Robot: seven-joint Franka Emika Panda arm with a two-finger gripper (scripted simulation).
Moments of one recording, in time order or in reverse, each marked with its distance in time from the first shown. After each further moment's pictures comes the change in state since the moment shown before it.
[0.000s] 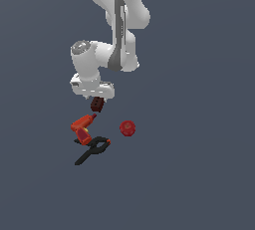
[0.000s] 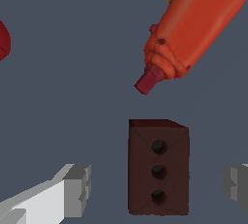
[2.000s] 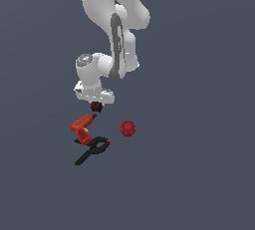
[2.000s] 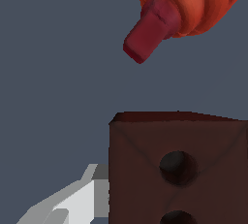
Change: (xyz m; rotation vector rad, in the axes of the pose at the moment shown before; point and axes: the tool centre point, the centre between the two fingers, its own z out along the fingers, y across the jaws) arm -0.016 0.010 0.062 -0.005 -0.001 0.019
